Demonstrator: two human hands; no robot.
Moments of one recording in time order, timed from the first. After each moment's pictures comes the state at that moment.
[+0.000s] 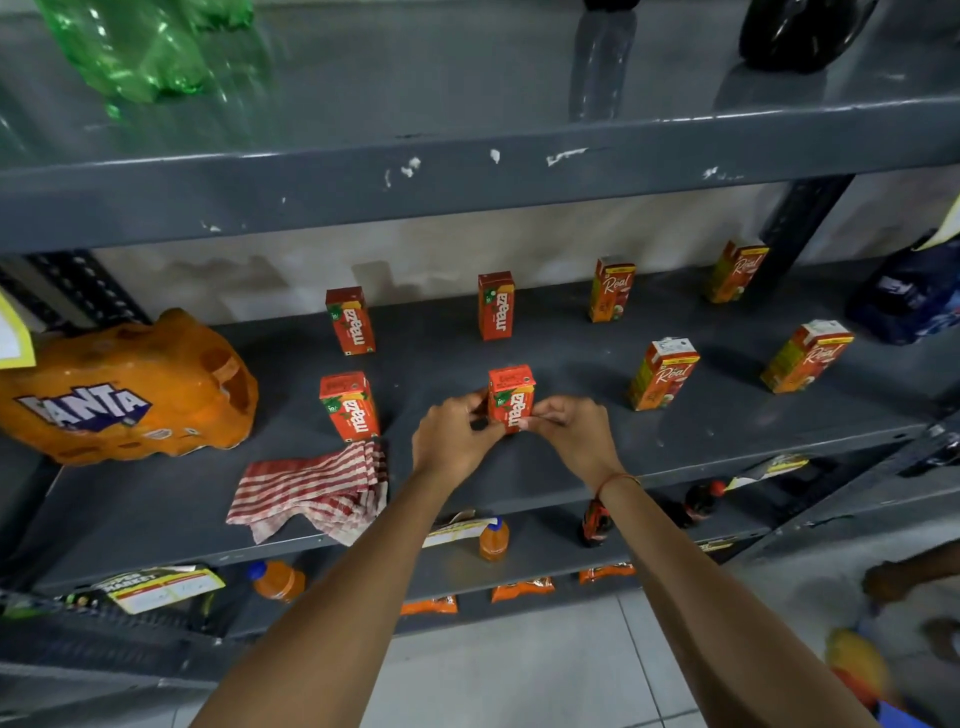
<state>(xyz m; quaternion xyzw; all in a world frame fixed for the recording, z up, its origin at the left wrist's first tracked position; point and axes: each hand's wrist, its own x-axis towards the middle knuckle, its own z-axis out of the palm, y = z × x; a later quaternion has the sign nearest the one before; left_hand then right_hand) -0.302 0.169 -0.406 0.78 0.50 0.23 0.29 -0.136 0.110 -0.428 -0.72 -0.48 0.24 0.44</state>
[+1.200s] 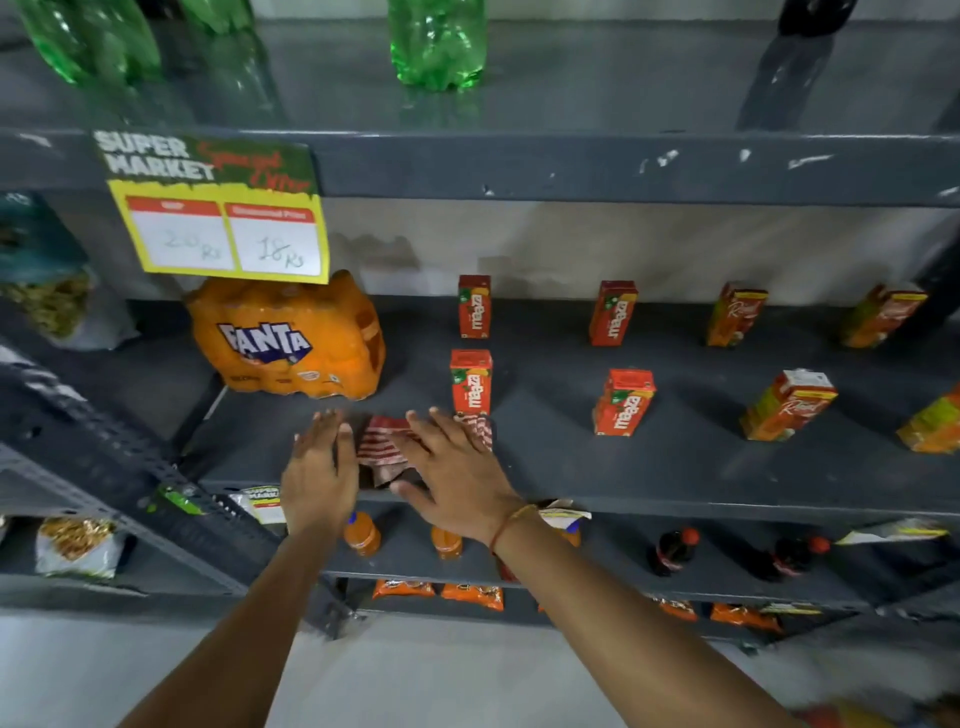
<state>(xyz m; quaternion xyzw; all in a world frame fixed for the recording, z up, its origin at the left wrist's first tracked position) -0.548 0.157 -0.430 0.61 0.70 0.34 0.13 -0.369 0.128 -0.418 -0.53 -0.83 0.06 0.15</state>
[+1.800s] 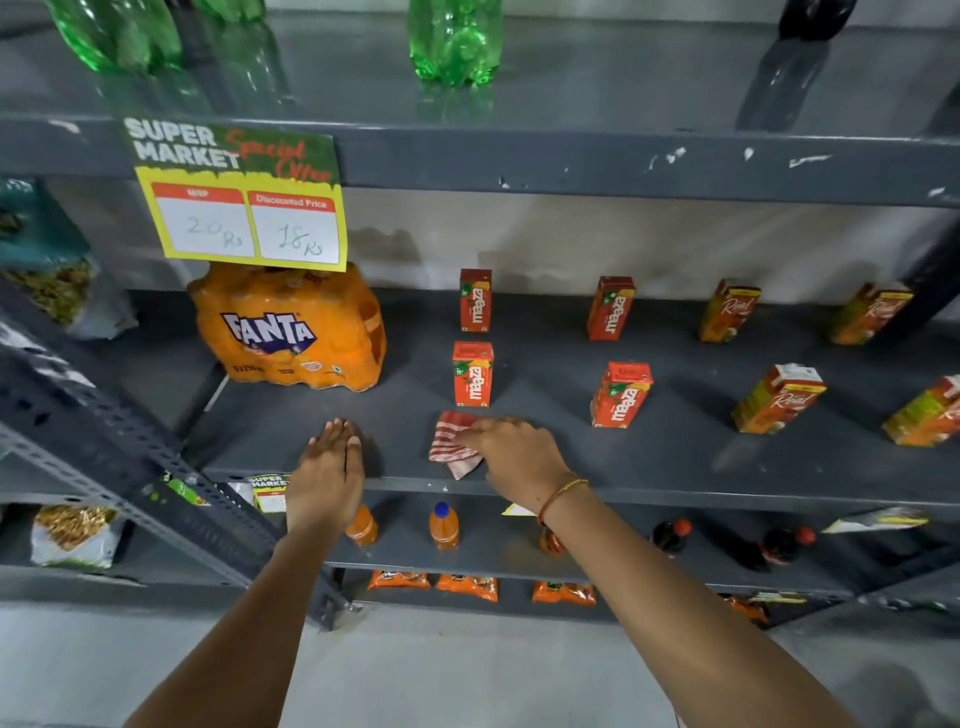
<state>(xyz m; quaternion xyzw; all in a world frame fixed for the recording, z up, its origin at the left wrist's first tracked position) -0.560 0.151 -0.441 0.67 0.70 0.19 0.15 -0.322 0.119 -0.387 -0.60 -0.80 0.06 0.00</state>
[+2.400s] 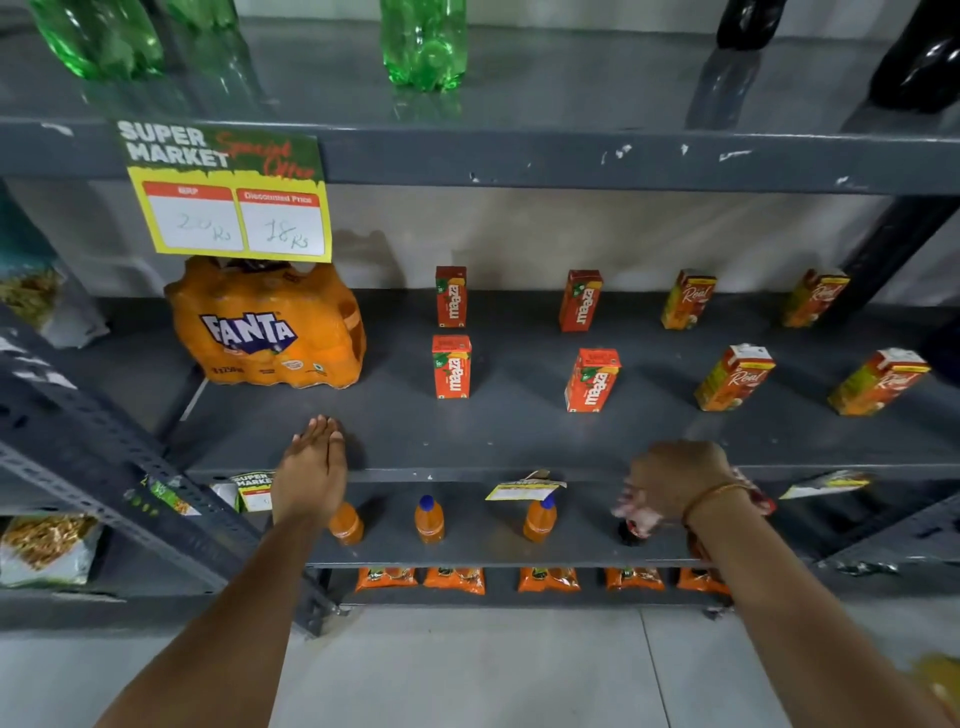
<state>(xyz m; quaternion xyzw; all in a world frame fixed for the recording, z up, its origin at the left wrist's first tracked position) -0.566 0.153 -0.448 0.69 0.67 0.22 0.16 -0.200 0.030 -0.334 -0.74 -0.62 0.08 -0.26</state>
